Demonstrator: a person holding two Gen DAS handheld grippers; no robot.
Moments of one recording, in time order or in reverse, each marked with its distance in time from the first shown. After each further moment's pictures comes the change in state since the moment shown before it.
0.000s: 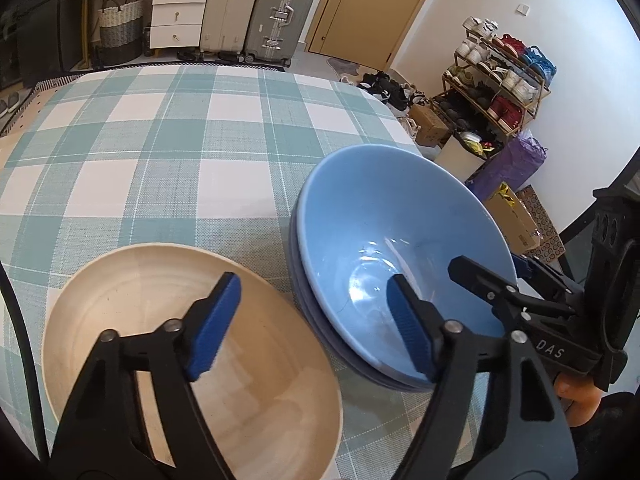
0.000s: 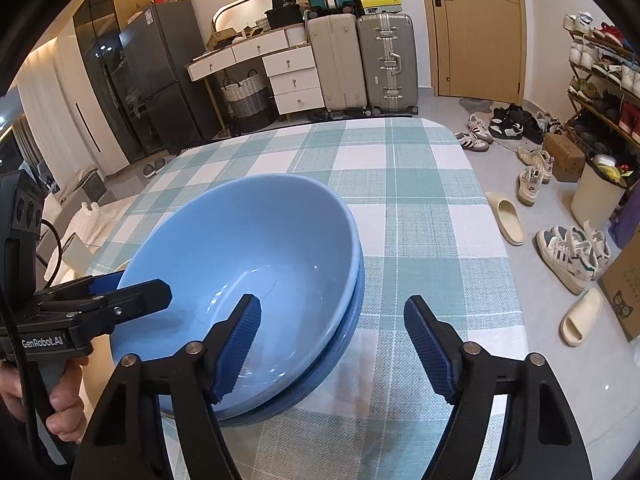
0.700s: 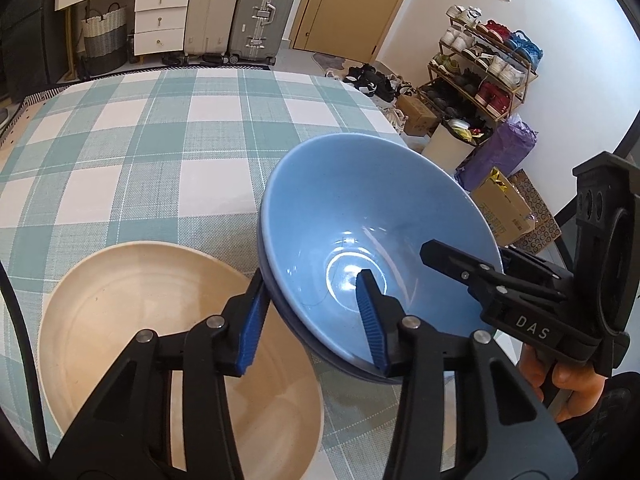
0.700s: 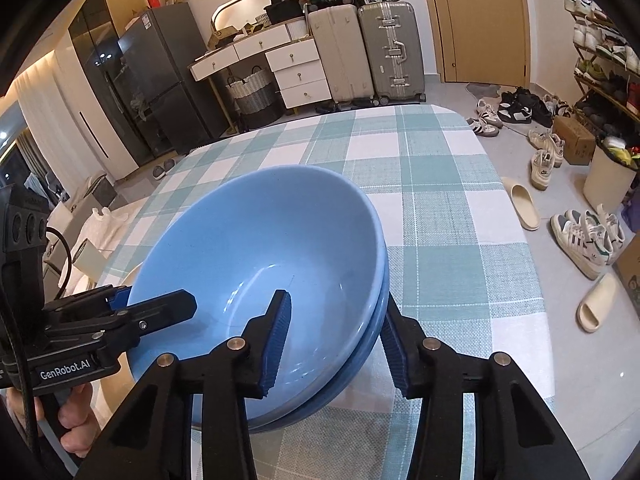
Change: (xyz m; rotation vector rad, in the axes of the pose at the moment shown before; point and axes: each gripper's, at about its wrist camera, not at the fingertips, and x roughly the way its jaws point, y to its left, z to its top) left arm -0.002 -0.016 -0.004 0.061 0.013 -0.017; right arm 0.003 0.004 -0.001 0.042 0.033 0.053
